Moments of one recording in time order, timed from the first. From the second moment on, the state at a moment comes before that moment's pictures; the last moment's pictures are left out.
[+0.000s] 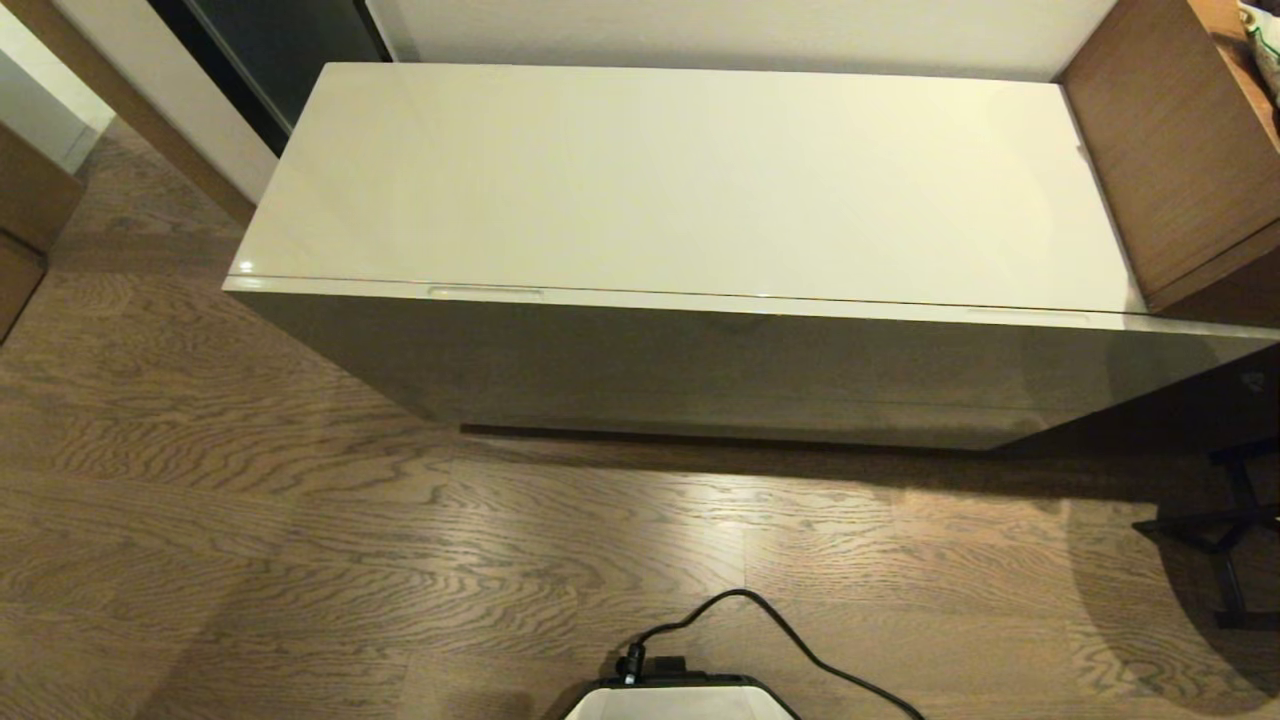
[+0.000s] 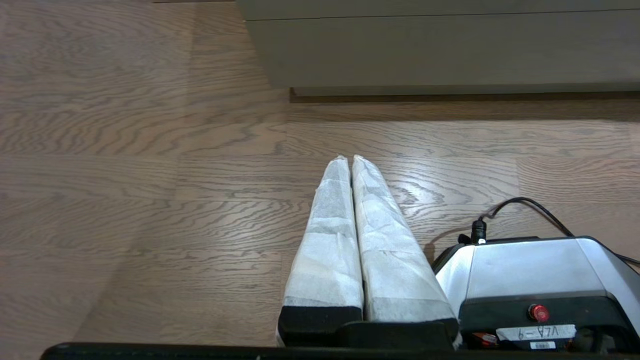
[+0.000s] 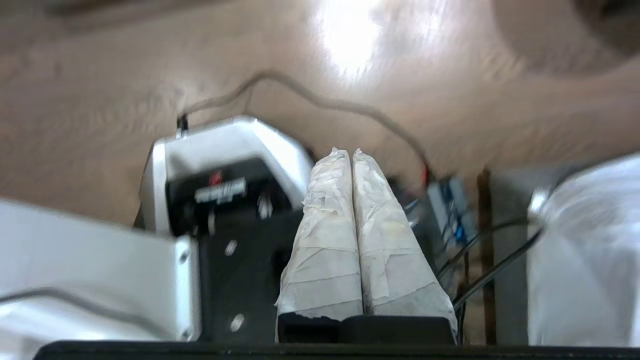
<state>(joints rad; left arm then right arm) 0.00 0.00 0.00 0.01 -0.04 0.09 -0.05 0.27 -1.13 1.33 -0.04 0.22</state>
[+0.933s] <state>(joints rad) 0.00 0.00 0.00 0.01 -0.04 0.09 0.01 0.01 -0.07 -0.13 -0.02 0.06</state>
